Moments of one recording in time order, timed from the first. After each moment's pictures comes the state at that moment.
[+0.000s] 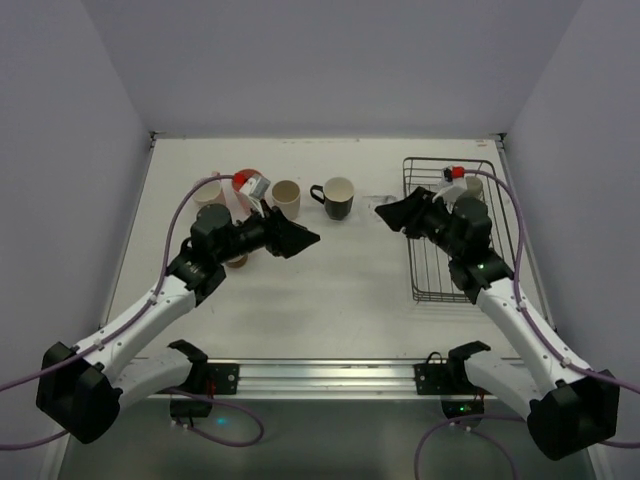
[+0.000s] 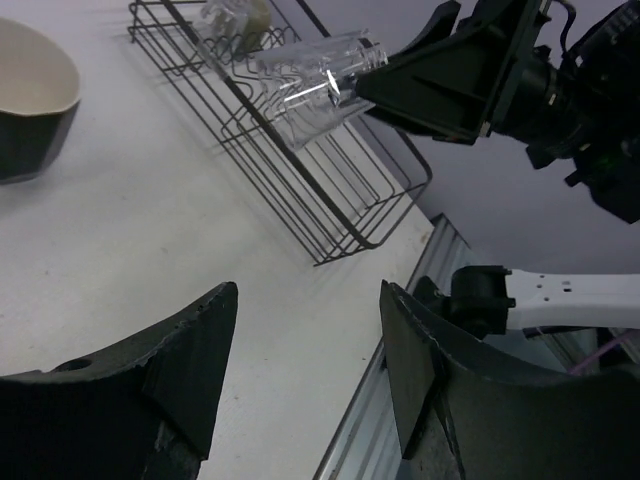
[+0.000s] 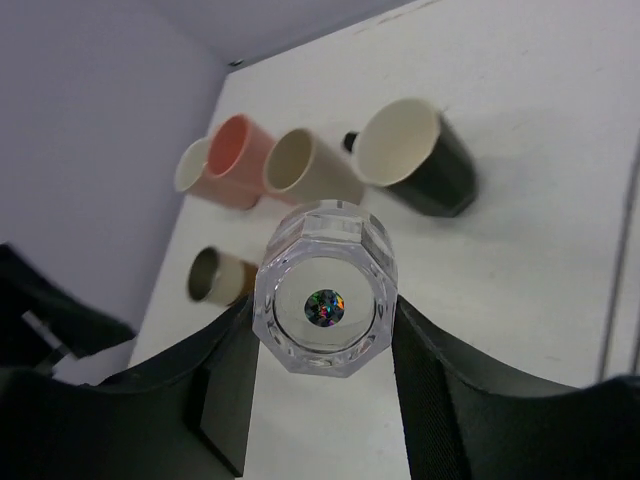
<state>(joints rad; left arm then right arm) -0.52 1.01 0.73 0.14 0.50 -0.57 0.30 1.00 0.79 -0.02 -0.21 0.66</state>
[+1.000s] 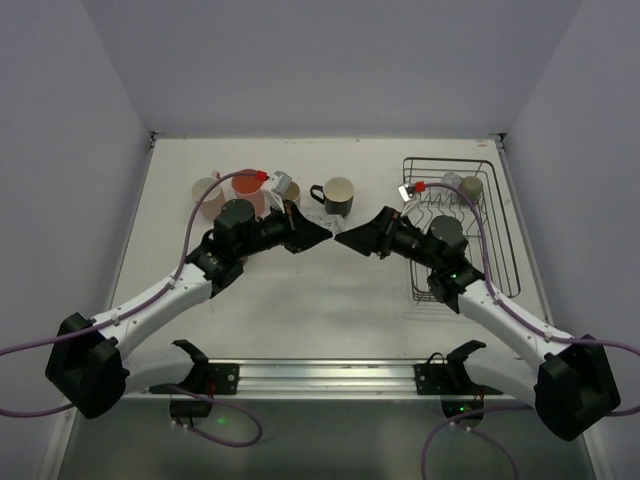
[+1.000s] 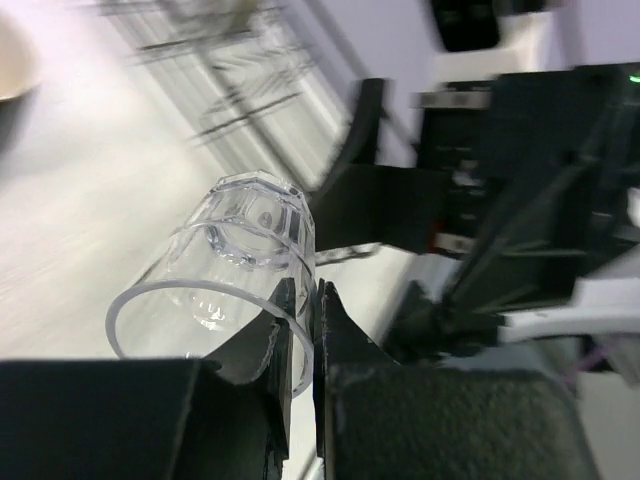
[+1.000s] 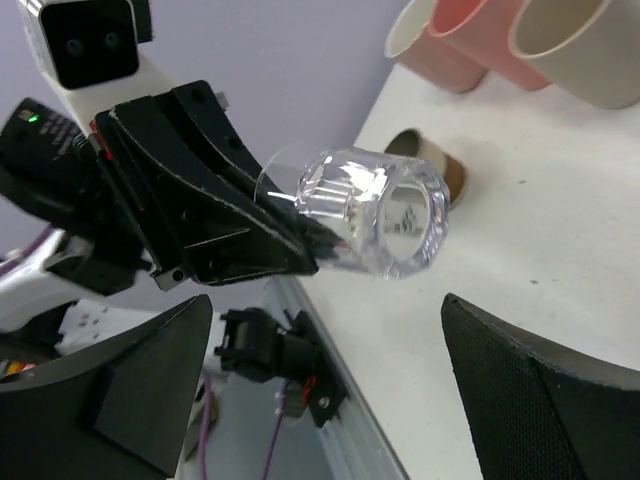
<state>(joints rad) -0.62 1.16 0.75 0.32 0.49 -0.71 0.49 1.07 0.57 0.51 -0.58 0.99</state>
